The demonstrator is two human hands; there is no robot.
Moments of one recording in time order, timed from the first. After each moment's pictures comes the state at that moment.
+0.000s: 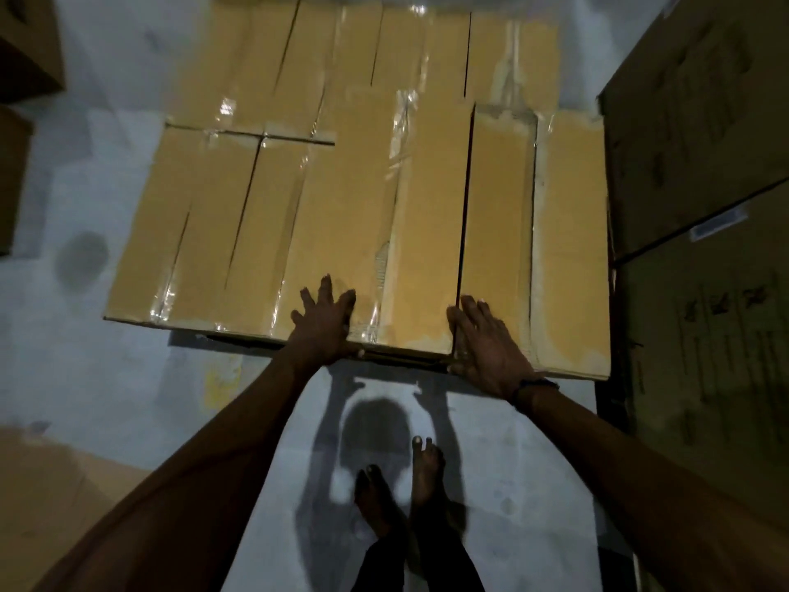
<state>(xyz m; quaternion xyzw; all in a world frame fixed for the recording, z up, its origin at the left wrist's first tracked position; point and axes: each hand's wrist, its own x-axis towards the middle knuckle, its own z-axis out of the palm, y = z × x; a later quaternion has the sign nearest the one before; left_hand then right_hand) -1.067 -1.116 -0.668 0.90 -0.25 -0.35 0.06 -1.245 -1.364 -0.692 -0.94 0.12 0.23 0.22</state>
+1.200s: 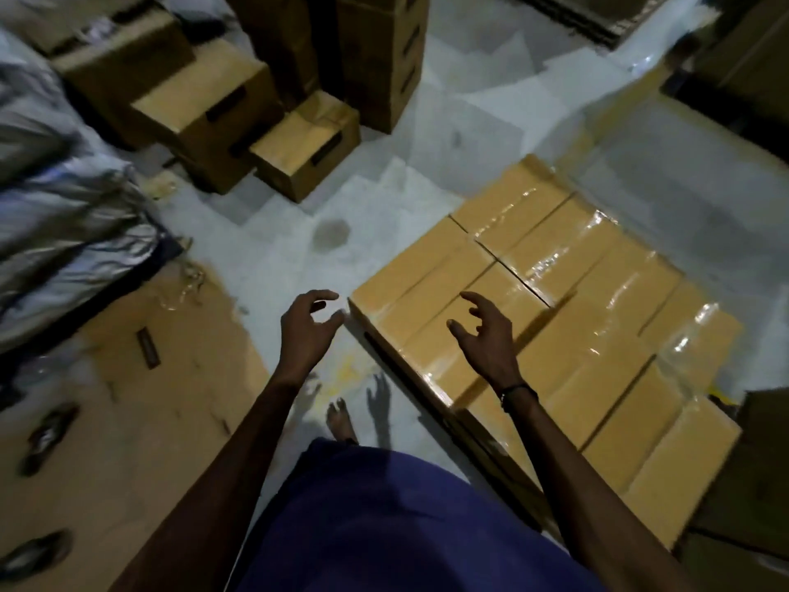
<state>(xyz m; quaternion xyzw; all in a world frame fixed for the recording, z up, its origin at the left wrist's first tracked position) -1.066 -0.734 -0.354 0.82 0.21 0.05 0.52 -1.007 -1.032 -0.344 -0.88 -0.01 0.09 0.47</state>
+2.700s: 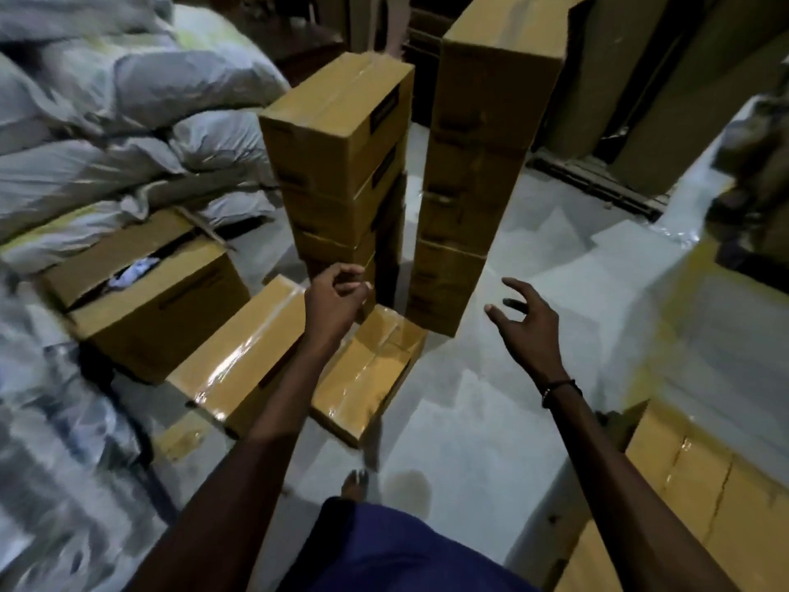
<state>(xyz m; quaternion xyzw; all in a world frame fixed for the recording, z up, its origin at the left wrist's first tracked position) -0.225 -0.199 -0.222 0.77 0.14 0.12 0.61 -0.199 -0.501 -0.232 -0.86 -0.03 -0.08 0.50</state>
